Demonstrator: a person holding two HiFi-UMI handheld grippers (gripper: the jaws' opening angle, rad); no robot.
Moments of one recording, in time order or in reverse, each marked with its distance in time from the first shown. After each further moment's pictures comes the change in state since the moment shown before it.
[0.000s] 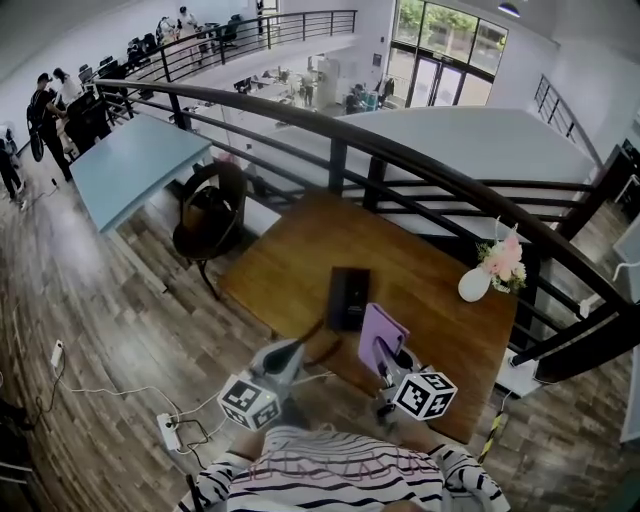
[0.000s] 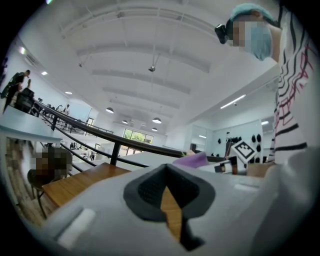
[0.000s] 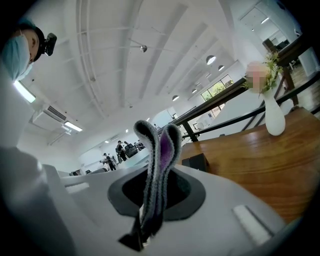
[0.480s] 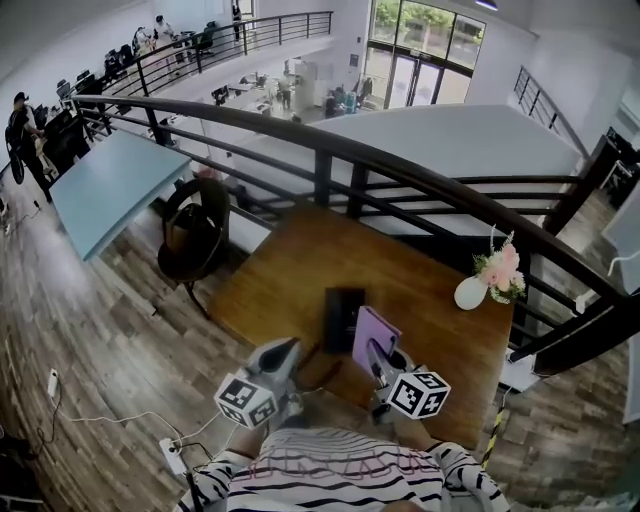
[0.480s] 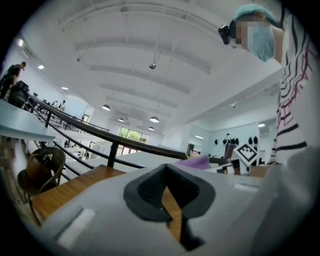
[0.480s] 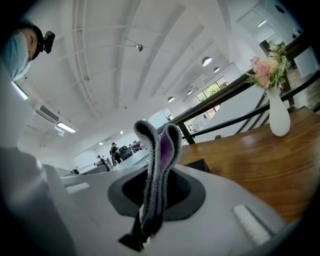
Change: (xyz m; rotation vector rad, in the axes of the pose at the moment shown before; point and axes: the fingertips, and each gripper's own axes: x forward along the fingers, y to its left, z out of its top) left arm 0.052 0.076 0.016 -0.011 0.008 -0.056; right arm 0.072 -0.020 0.020 0.018 -0.022 -0.053
